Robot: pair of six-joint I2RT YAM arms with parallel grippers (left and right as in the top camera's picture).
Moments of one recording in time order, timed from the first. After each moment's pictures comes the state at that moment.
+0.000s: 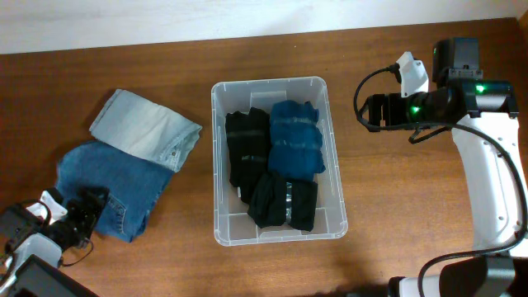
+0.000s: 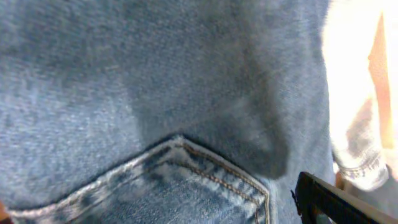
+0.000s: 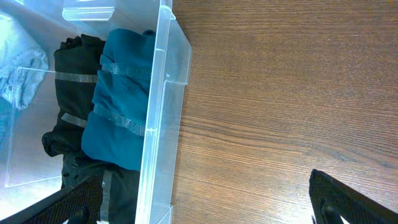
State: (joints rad) left arm 0.82 1.59 0.68 -0.29 0.63 -0.19; right arm -0.13 1.56 1.55 -1.15 -0.36 -0.11
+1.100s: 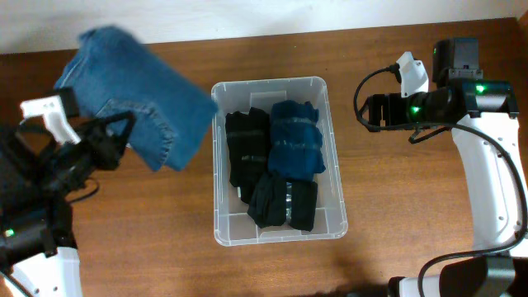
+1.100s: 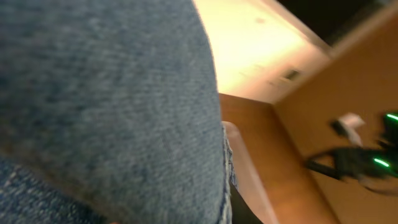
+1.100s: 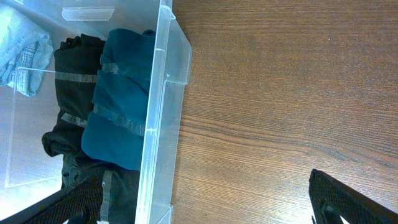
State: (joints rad) left arm 0.32 1.11 1.23 -0.59 0.89 -0.25; right arm -0.13 1.56 1.55 -1.15 -0.36 -0.11
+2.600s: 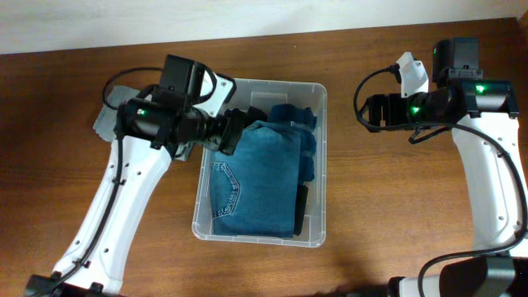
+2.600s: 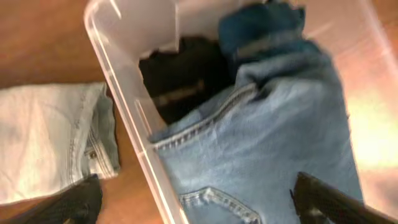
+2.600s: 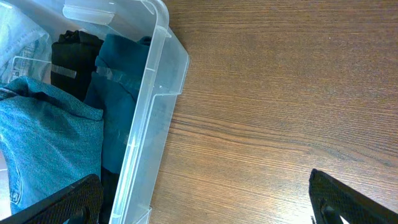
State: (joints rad) left arm -0.35 1.62 1.61 -1.04 0.14 0.13; right arm -0.13 1.56 1.55 -1.15 -0.36 -0.11
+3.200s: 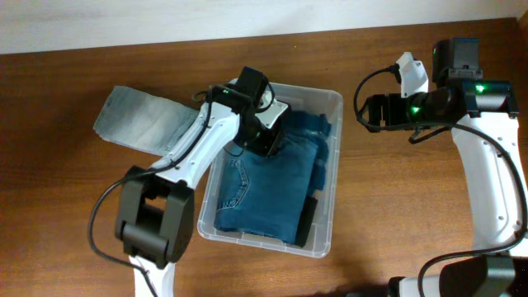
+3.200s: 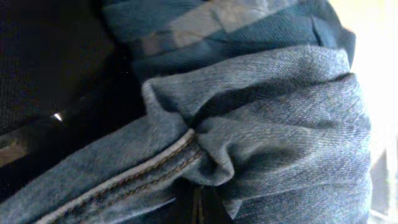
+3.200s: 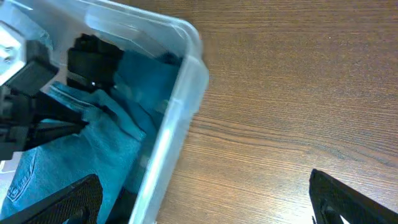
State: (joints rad) left arm -0.50 2.13 1.73 -1.01 0.46 0.08; right arm -0.13 1.56 1.55 -1.16 -0.36 -0.11
